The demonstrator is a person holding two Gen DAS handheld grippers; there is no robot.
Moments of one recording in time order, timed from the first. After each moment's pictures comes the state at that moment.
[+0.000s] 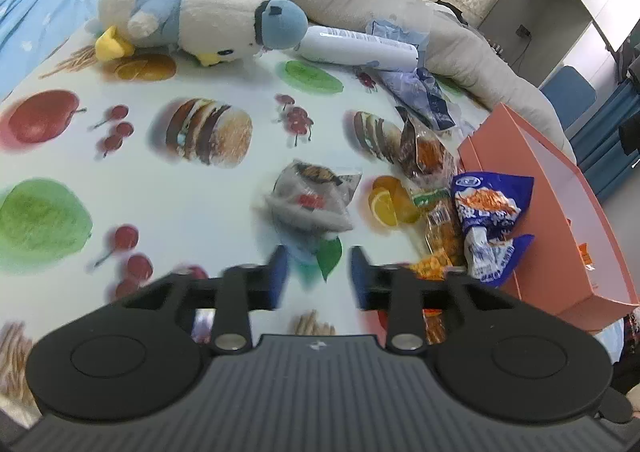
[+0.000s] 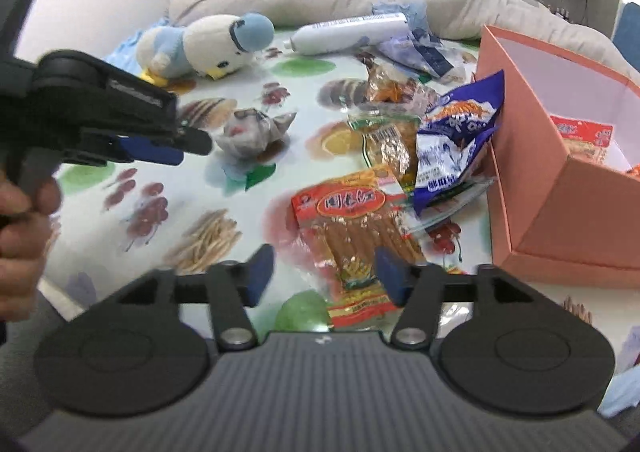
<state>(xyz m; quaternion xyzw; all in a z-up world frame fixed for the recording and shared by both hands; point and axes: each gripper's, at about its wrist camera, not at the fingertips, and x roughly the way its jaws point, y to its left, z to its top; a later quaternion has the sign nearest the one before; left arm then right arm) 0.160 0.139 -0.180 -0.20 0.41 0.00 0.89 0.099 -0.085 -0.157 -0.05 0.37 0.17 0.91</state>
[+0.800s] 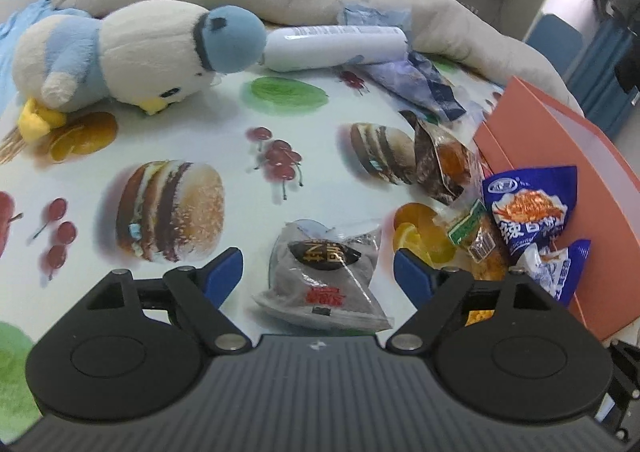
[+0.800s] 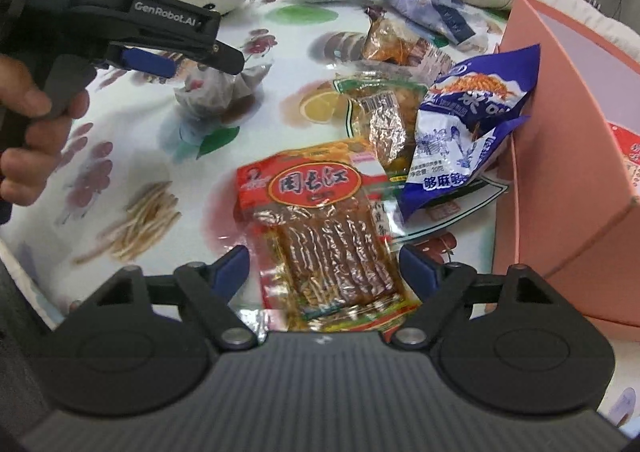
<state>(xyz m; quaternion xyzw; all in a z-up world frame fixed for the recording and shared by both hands) 0.252 0.138 -0.208 -0.11 0.42 -0.05 0.90 0.158 -0.090 -0.189 -0.10 0.44 0.19 0.87</state>
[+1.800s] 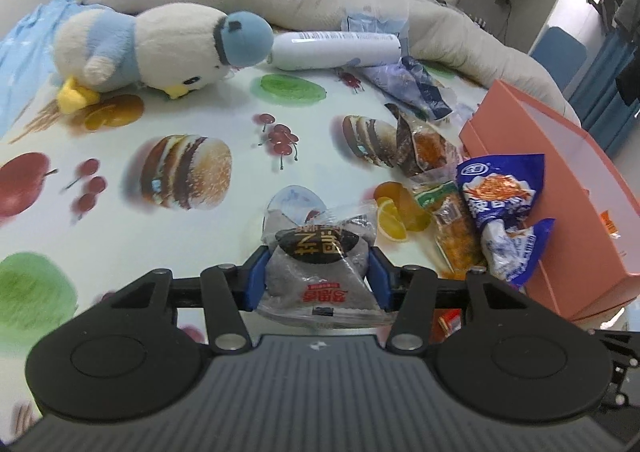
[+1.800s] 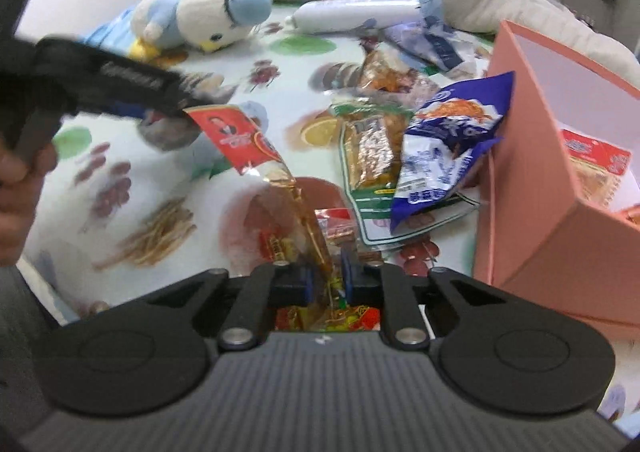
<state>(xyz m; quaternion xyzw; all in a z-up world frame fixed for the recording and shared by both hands) 0.186 0.126 -0.182 -0.13 0.40 -0.02 0.91 0.134 -0.106 -0.165 -0.08 0.39 0.19 0.90</state>
